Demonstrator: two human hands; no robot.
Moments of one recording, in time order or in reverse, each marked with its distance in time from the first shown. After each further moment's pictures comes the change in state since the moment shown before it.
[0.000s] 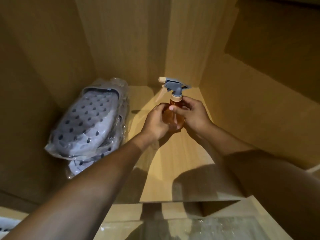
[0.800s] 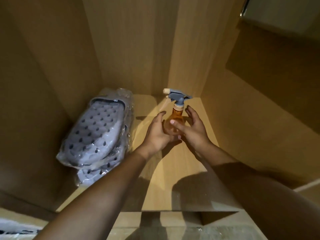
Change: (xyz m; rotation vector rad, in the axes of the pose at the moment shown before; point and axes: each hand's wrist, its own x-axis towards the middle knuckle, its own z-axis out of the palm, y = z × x) left_hand -0.018 0.024 -0.018 -0.083 -0.035 -0.166; right_hand -0.017 -0.008 0.008 0.014 0.097 0.168
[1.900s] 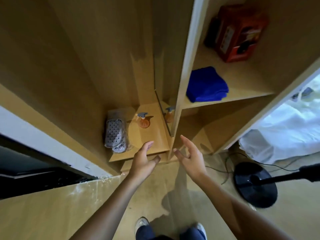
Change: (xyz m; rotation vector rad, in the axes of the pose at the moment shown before) left_hand -0.359 0.450 -0.095 0.103 -0.194 -0.240; right_hand -0.398 -0.418 -0.219 -0.234 0.053 0.224
